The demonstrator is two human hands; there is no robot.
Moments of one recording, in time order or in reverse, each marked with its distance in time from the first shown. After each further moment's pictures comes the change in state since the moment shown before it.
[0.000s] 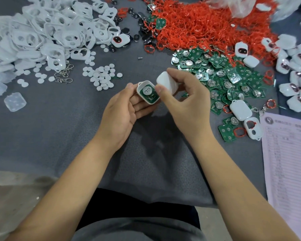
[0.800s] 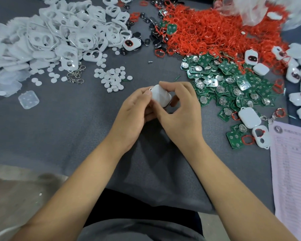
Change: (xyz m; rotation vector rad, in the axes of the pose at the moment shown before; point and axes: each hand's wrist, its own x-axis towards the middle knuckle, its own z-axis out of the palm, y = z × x) left_hand 0.002 -0.007 -0.004 0.179 -0.005 0.070; right_hand -0.015 -0.013 0.023 -0.096 -0.101 -0.020
